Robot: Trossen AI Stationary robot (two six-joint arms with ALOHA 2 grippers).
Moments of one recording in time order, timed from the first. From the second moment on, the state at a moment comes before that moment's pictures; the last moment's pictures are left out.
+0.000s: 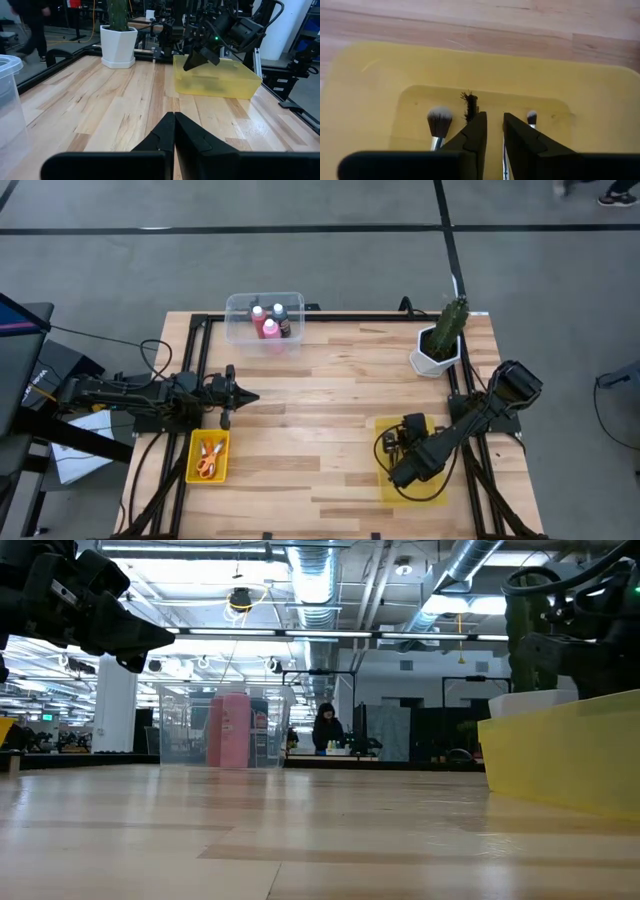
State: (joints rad) left arm 0.00 0.31 0.04 0.17 -0.06 -0.09; right arm 0.66 1.72 0.99 -1.14 0.48 2.17
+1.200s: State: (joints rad) left arm 0.00 0.31 0.04 0.17 -0.06 -0.09; right arm 0.40 1.42 0.76 0.09 0.39 0.31
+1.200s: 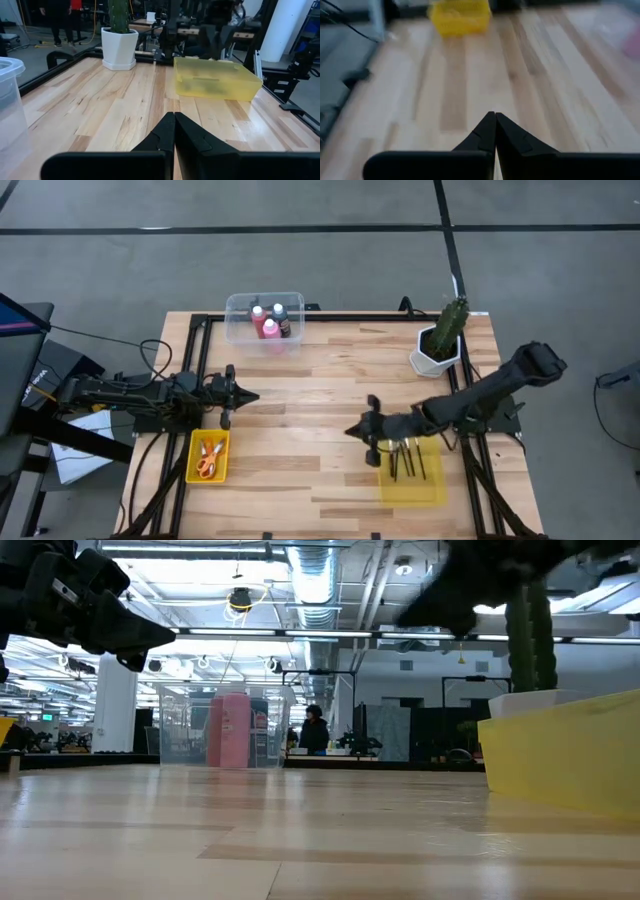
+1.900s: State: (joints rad) left arm 0.00 0.31 0.04 0.20 -0.06 -0.09; right arm 0.01 1.38 0.76 0.30 0.05 -0.11
